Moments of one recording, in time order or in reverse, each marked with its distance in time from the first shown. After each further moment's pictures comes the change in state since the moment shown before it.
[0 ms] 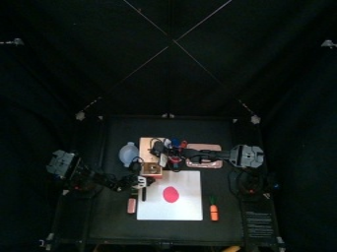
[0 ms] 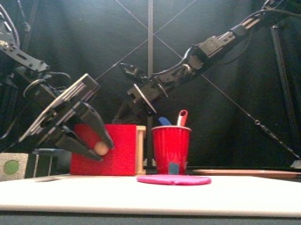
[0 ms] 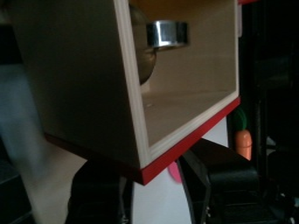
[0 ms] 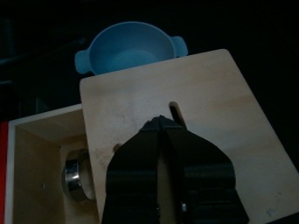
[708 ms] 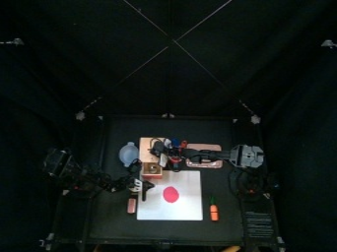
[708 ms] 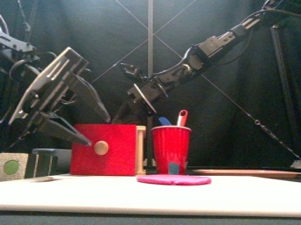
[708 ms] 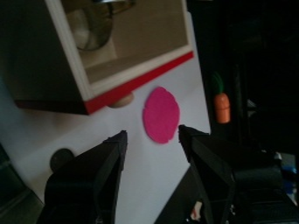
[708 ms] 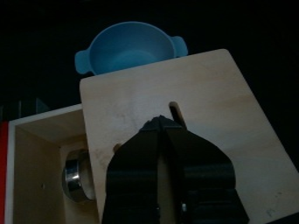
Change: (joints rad) left arm -0.061 -0.249 0.100 0.132 0.051 0.015; right arm 0.003 0.000 0.000 0.002 0.000 0.000
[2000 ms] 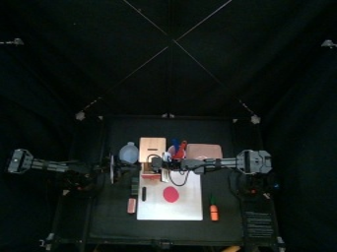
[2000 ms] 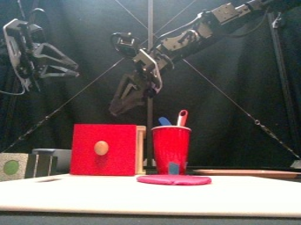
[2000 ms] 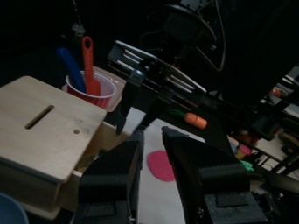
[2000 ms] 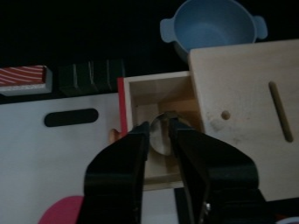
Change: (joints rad) left arm 0.390 -0.577 0.278 0.676 -0.037 0.397; right arm 0.164 -0.104 -0.018 0.078 0.209 0.017
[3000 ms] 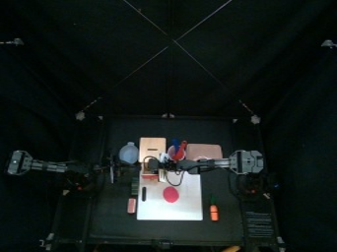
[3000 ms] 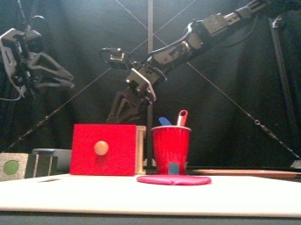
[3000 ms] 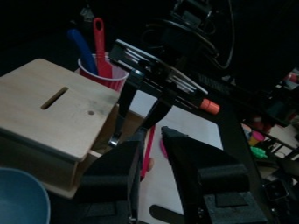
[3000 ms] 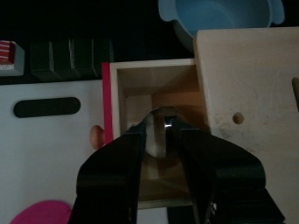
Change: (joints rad) left arm 0.005 -0.002 0.034 0.009 0.067 -0.003; right arm -0.005 0.110 -0.063 -0.143 0.021 0.000
